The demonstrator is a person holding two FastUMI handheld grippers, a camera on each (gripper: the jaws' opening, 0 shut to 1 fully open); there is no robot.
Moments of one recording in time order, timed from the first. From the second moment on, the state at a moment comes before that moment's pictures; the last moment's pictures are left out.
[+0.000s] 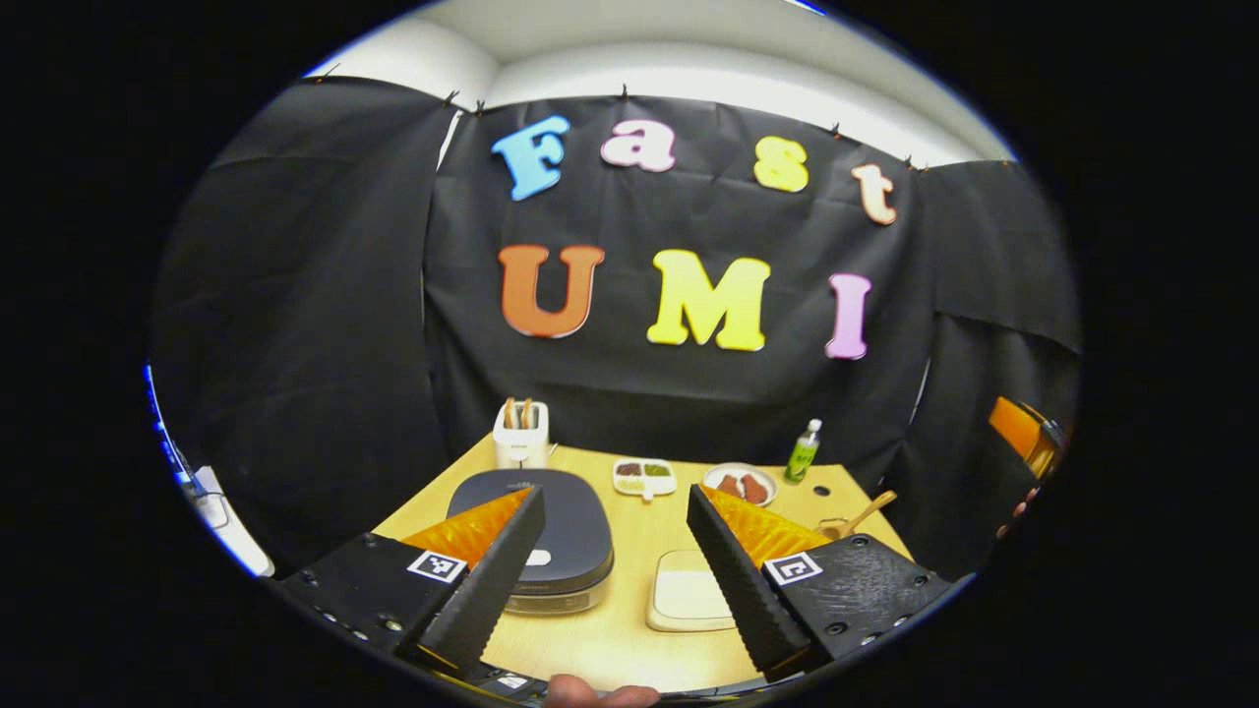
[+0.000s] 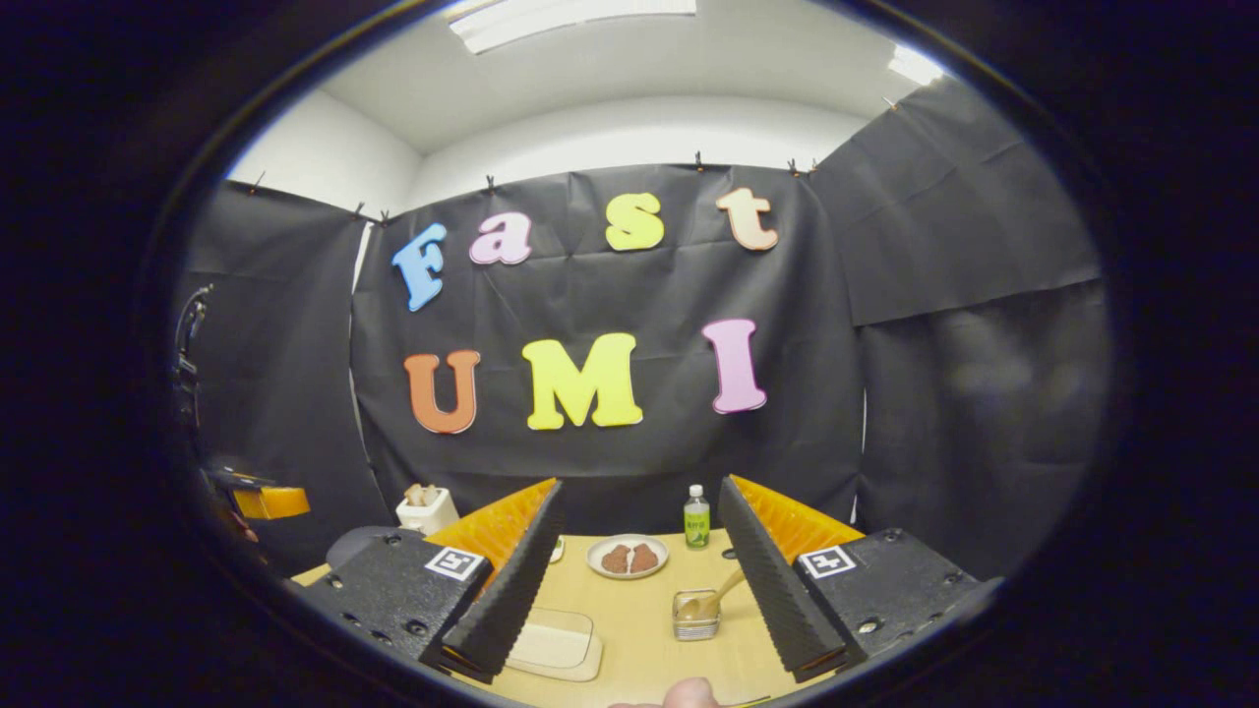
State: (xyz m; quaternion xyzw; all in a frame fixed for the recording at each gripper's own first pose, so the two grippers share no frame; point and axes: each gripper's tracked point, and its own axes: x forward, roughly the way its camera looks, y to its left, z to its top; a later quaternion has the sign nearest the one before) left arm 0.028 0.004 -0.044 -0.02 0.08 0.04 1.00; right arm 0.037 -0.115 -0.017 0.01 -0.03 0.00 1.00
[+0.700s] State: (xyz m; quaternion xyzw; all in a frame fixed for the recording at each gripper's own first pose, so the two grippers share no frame) left arm -0.084 -0.027 -0.005 0.02 -0.02 -0.02 1.00; right arm -0.092 -0.072 -0.029 -0.01 -0.02 -0.02 1.00
